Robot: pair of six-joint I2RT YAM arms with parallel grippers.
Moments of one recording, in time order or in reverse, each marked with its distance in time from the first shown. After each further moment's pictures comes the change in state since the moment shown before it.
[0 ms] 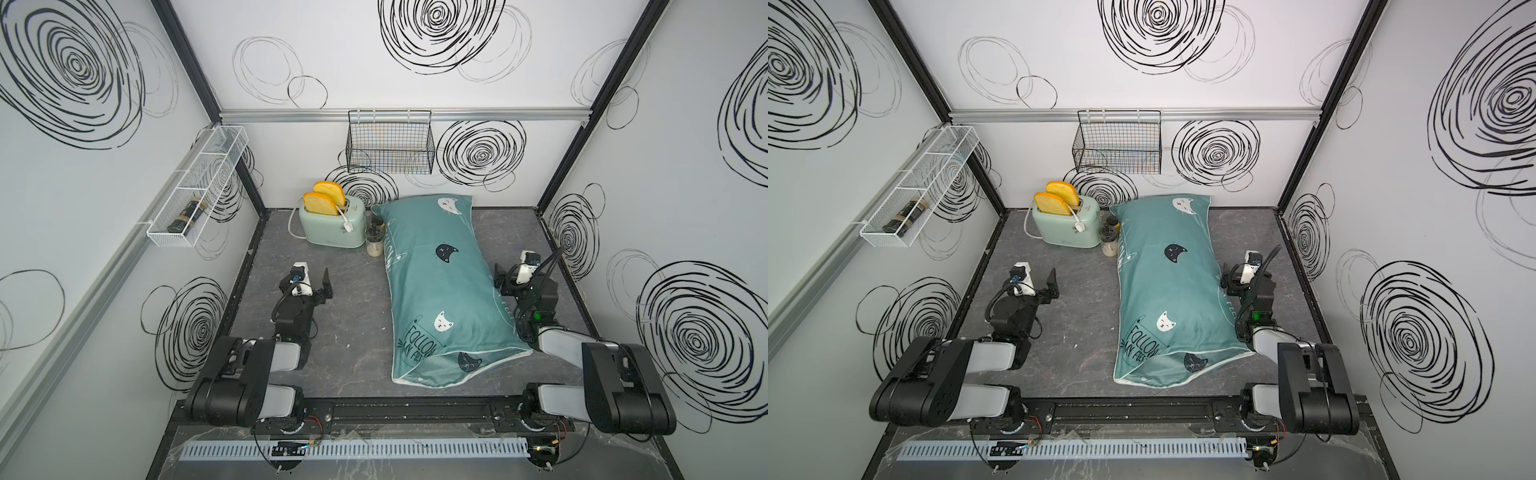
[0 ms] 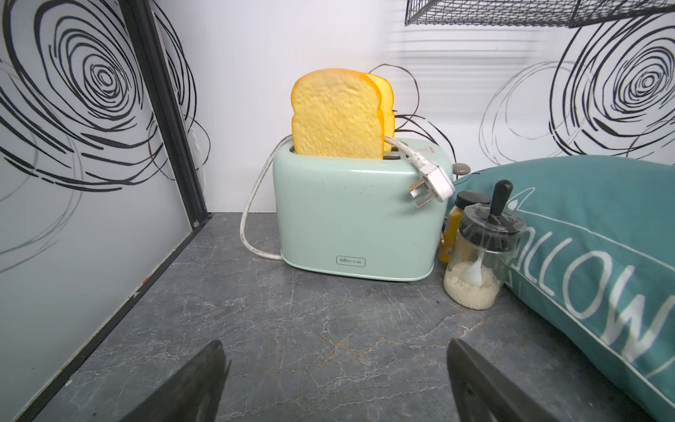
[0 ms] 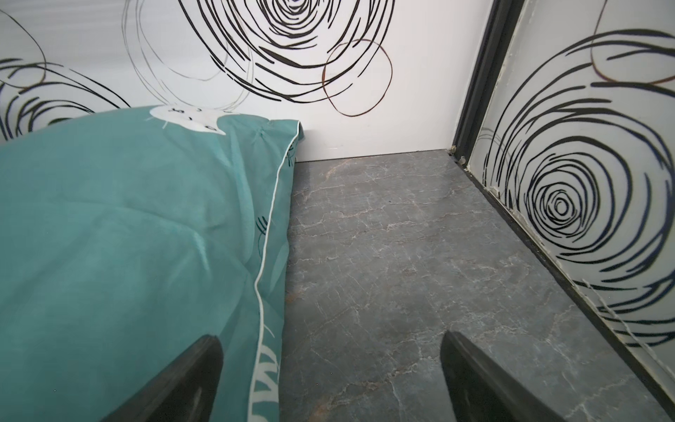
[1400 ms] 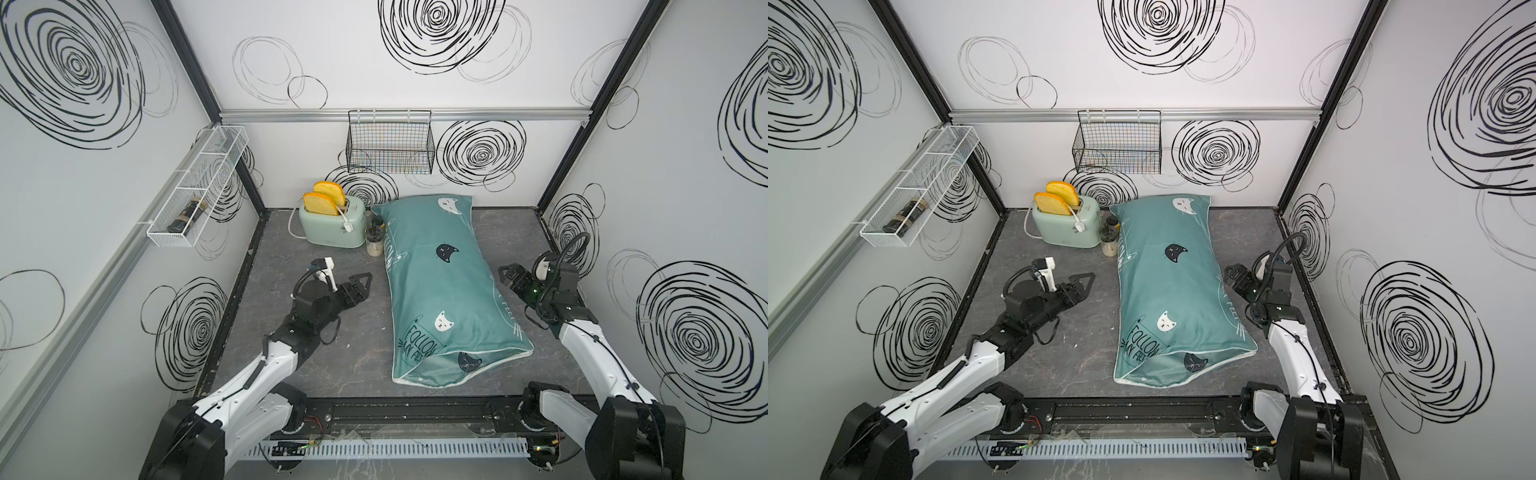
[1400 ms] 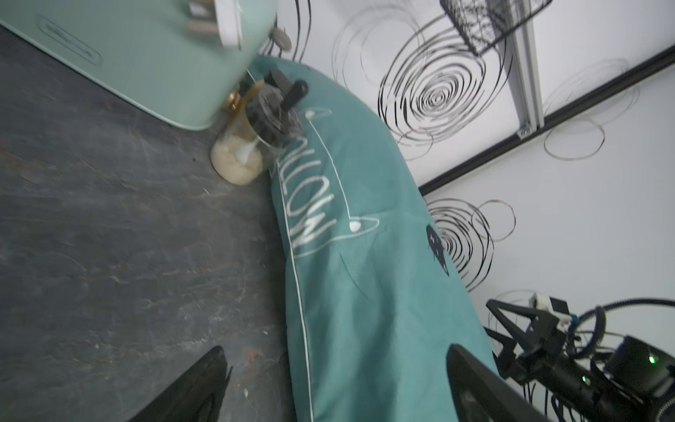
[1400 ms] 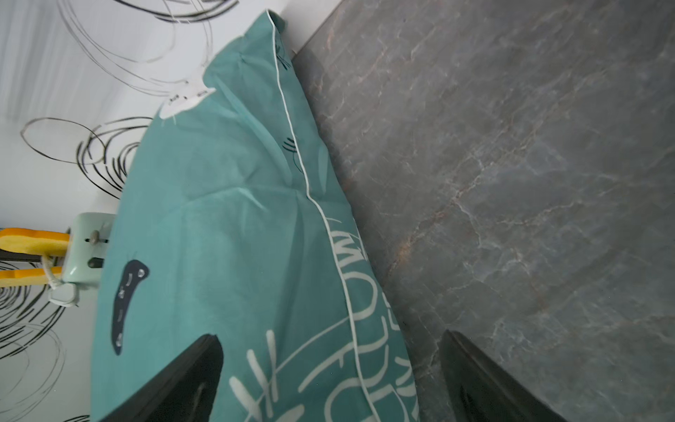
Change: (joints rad) left arm -0.380 -0.356 0.281 -0.964 0.234 -0.840; right arm -0.105 -0.209 0.275 -0.933 -0.301 0.526
